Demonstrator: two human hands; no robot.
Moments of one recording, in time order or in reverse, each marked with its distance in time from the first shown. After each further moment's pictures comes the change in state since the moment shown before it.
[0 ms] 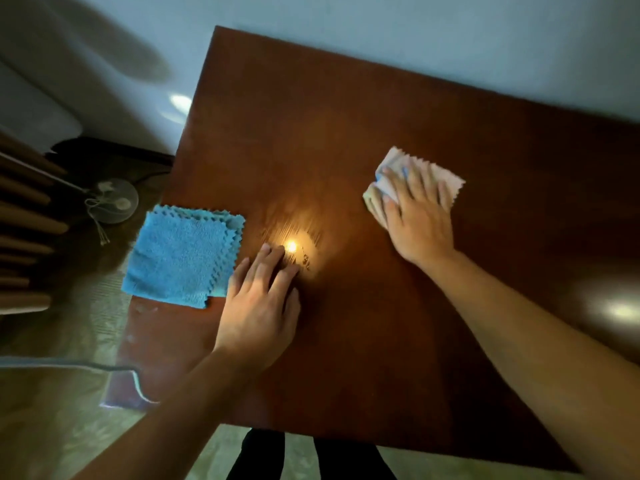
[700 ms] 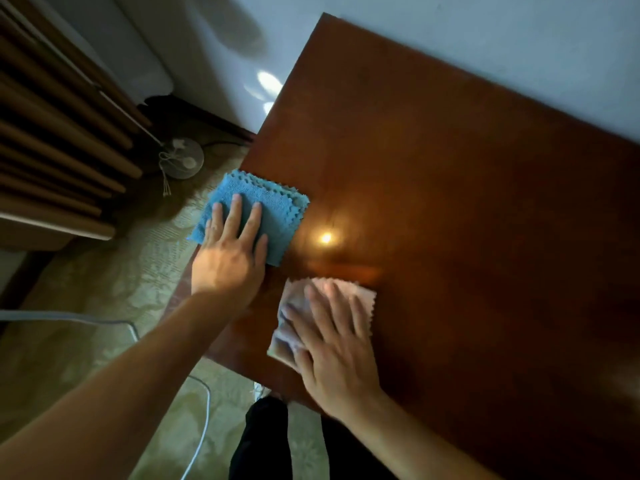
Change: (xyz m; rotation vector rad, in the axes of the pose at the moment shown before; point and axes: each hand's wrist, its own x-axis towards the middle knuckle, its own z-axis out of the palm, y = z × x) left_hand -0.013 -0.075 -0.031 0.088 0.024 -0.466; right_hand -0.187 -0.142 0.048 0.097 -0.053 -0.613
